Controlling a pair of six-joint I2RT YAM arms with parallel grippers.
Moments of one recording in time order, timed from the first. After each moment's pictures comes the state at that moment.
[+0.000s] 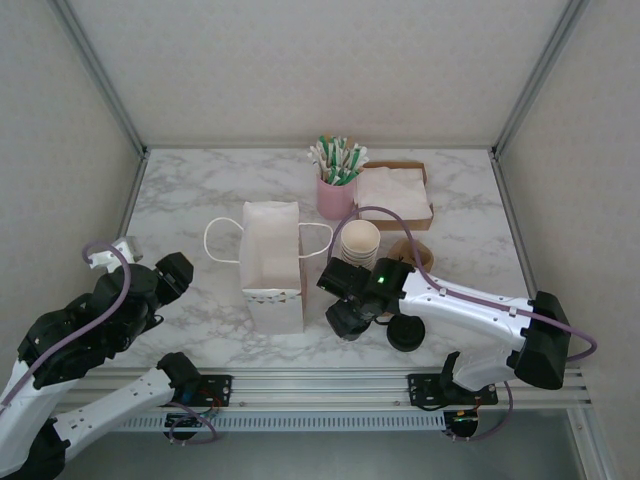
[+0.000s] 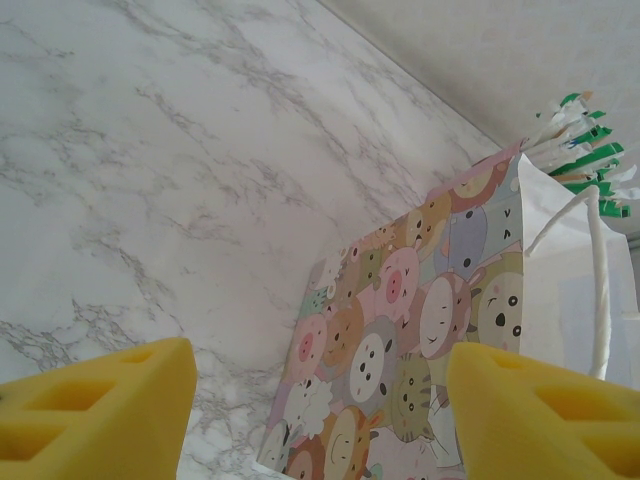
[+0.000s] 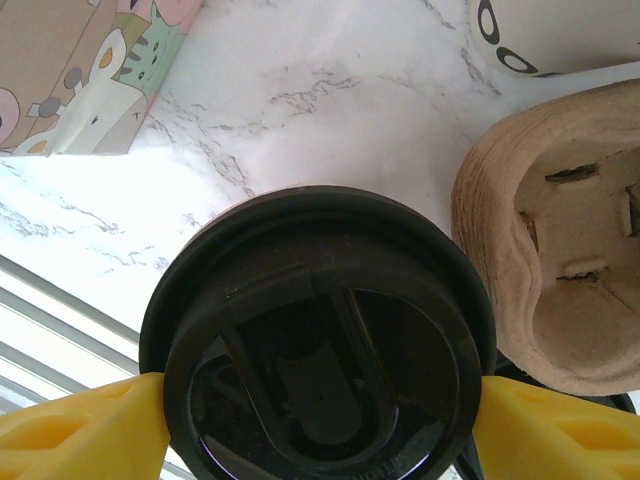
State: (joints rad) left arm -0.81 0.58 1.19 -1.29 -0.58 -1.08; right arm 1.15 1.37 1.13 -1.11 0.14 0.51
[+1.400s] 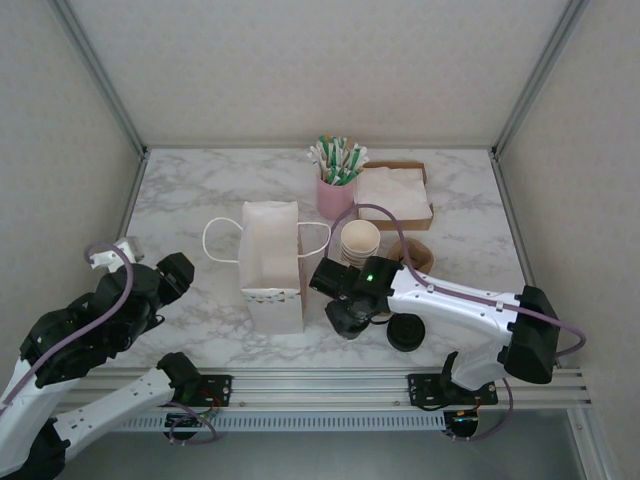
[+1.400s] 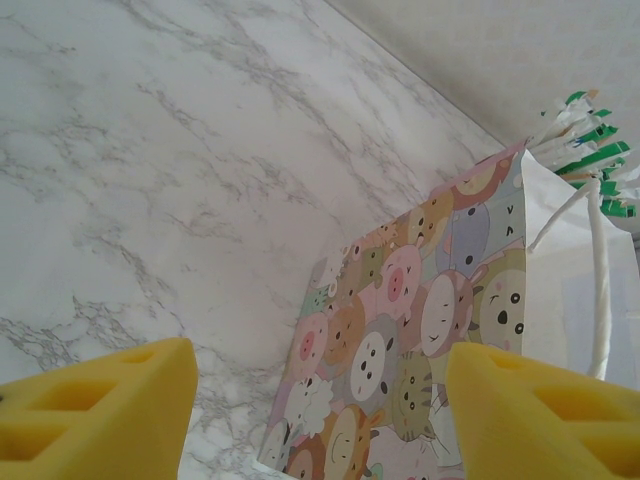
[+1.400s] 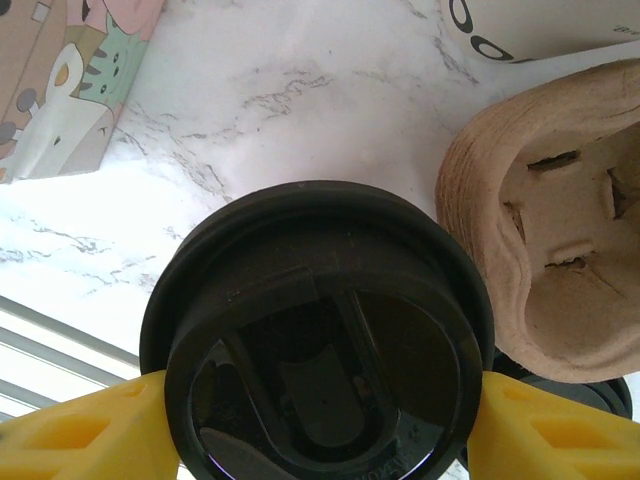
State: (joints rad) left arm -0.81 0.58 1.18 -1.29 -0.58 -1.09; right arm 1.16 1.45 1.17 -1.15 0.18 0.59
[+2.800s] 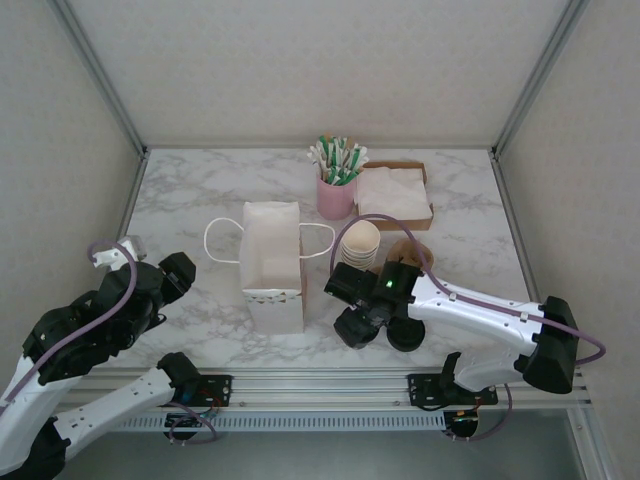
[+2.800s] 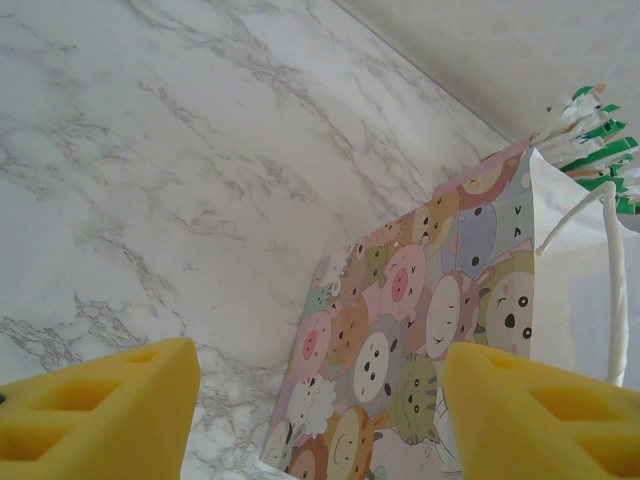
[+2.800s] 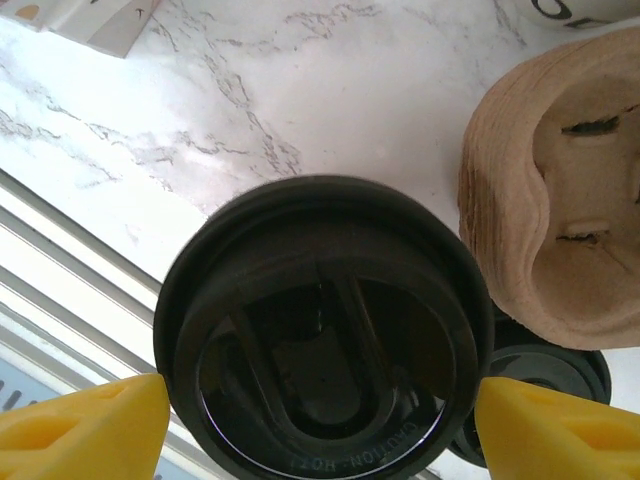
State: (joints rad) left arm -0.81 0.60 1.18 -1.29 -0.58 -1.09; right arm 1.16 1.32 1.10 -1.18 0.10 0.41
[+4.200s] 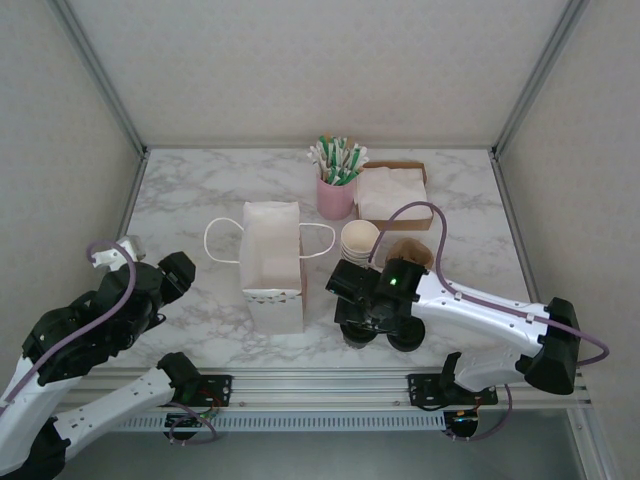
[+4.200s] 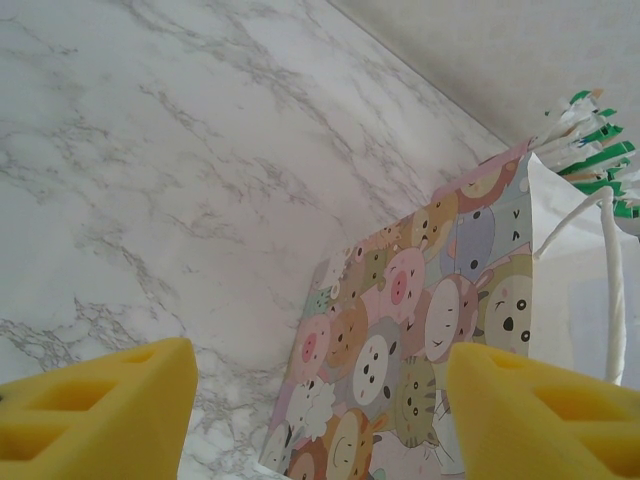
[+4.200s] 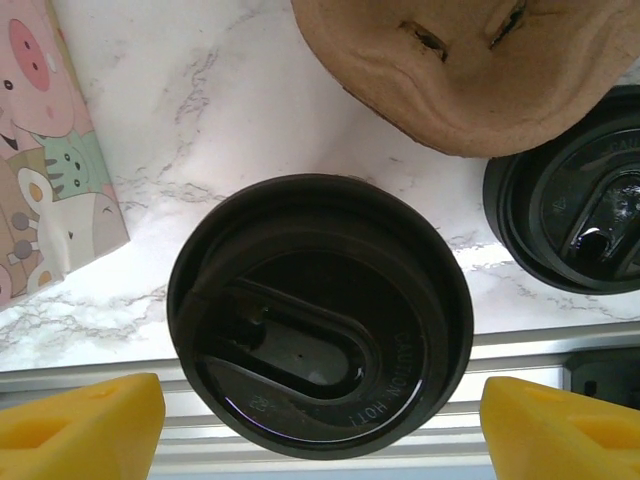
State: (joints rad) left arm -0.81 0.60 1.18 -1.29 -0.59 -1.09; right arm 1.16 1.31 1.15 -1.22 0.11 1.27
